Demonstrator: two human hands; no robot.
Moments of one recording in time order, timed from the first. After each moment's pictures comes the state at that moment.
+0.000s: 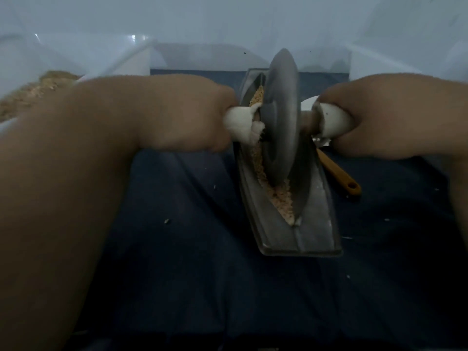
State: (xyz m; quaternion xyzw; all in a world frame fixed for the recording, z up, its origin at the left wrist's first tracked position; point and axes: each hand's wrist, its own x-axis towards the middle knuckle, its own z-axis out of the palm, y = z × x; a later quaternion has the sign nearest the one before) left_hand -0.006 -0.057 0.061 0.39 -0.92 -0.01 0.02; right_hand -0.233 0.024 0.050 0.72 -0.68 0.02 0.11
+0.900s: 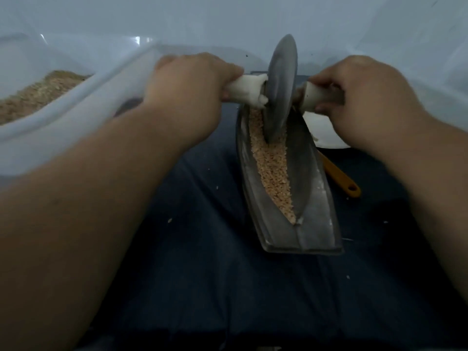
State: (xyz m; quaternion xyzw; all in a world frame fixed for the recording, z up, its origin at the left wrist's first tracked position) left_hand -0.015 -0.092 0.038 0.39 -0.87 0.13 0.26; right_hand -0.246 0.001 0.031 0.65 -0.71 0.22 0.17
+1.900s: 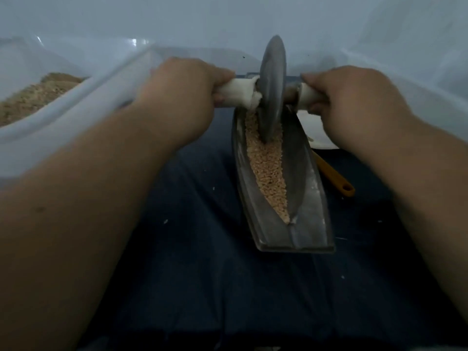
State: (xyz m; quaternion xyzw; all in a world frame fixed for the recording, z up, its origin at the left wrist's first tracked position) left_hand -0.010 -0.094 0.038 0.42 -0.87 0.09 0.24; right_hand -0.235 0.000 0.033 0.64 -0.74 0.15 0.16
